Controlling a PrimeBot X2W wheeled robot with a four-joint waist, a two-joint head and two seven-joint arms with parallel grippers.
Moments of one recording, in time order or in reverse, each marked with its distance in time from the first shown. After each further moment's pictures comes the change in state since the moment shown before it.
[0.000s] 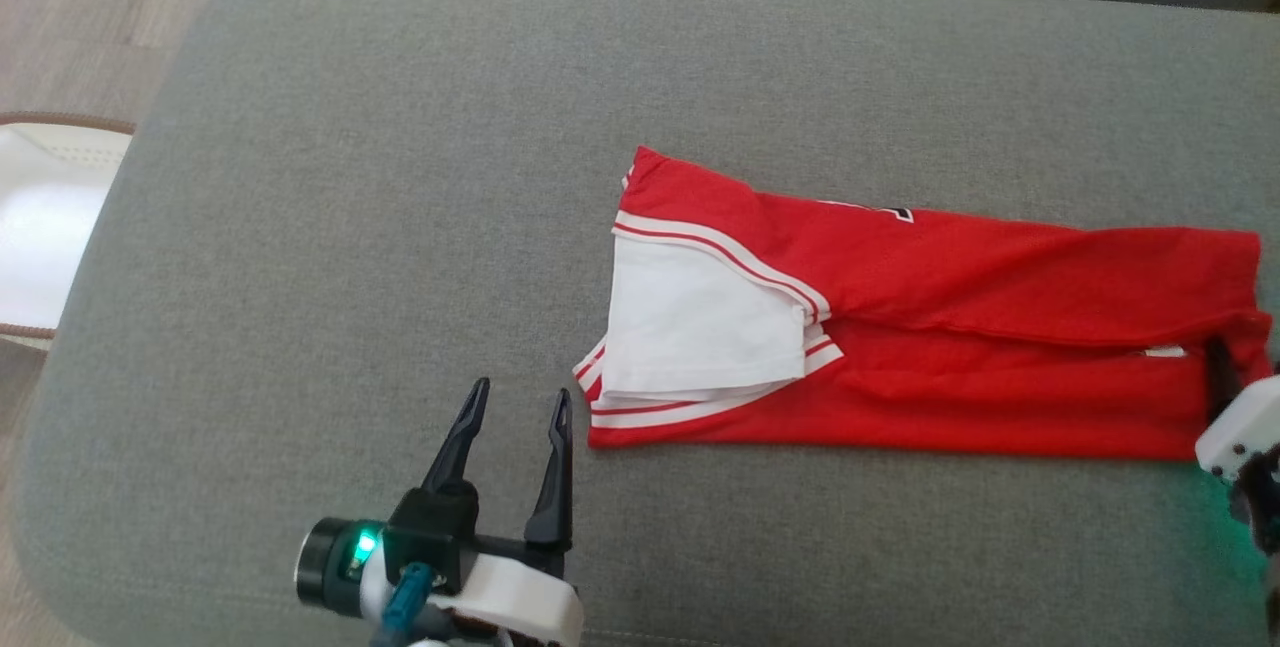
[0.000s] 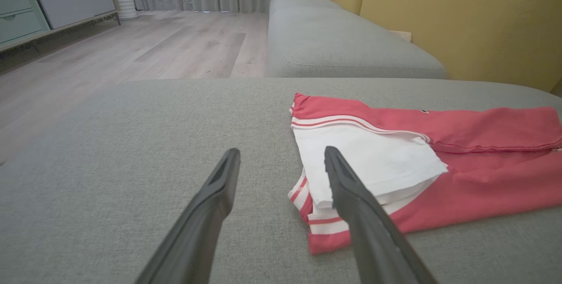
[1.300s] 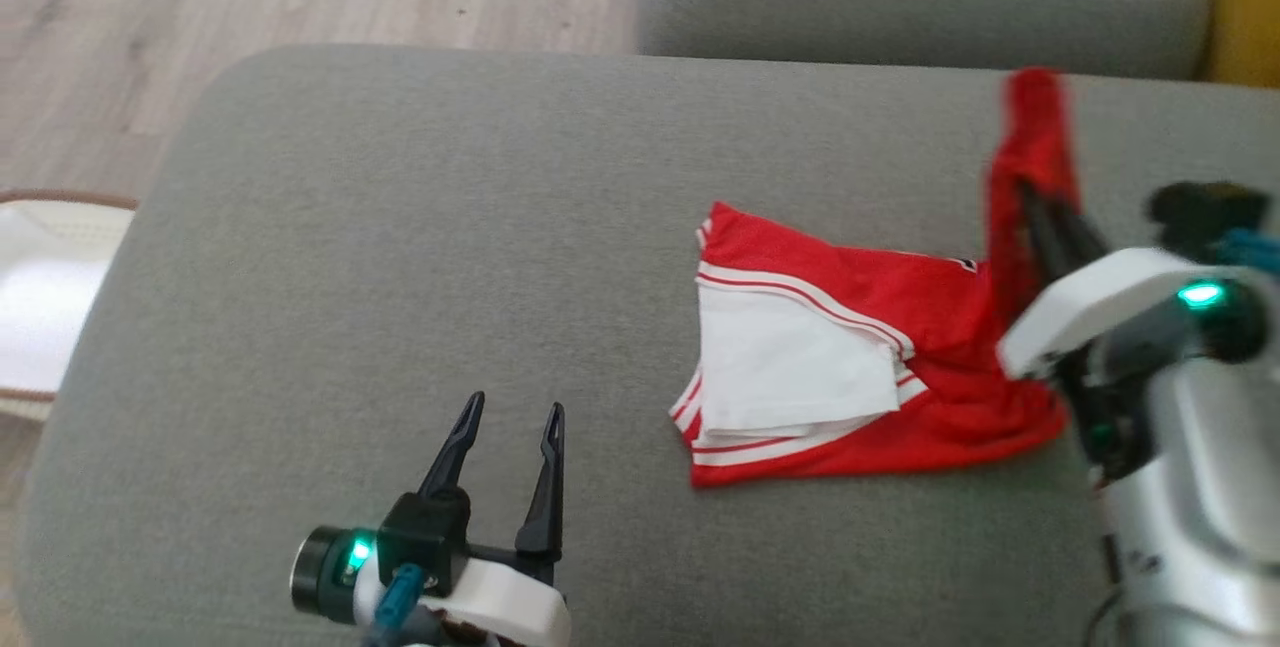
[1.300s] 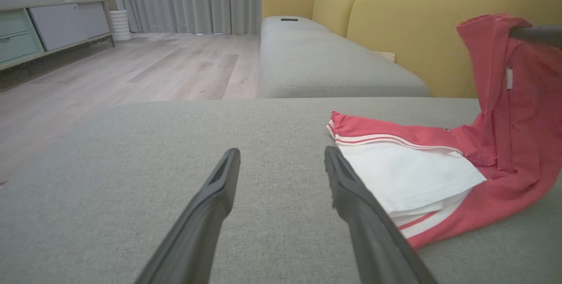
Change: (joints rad) left arm 0.019 -0.043 0.078 0.059 0.043 -0.094 0.000; right arm 0.017 0.150 0.297 -0.527 0.056 0.000 0.054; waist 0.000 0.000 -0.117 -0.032
